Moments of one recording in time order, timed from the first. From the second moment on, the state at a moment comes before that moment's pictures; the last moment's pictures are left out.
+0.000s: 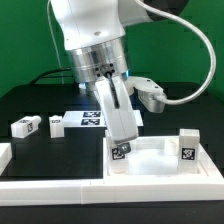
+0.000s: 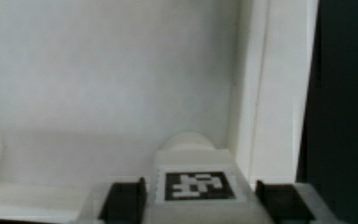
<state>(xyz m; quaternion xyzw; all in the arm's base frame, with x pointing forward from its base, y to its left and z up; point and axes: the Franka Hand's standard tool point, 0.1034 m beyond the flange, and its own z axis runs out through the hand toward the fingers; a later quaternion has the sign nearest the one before) 0.624 0.009 0.070 -0.74 0.66 0.06 0.09</state>
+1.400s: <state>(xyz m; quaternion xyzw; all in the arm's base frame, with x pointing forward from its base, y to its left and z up) 0.625 0.000 0.072 -0.99 0.11 0.01 0.06</state>
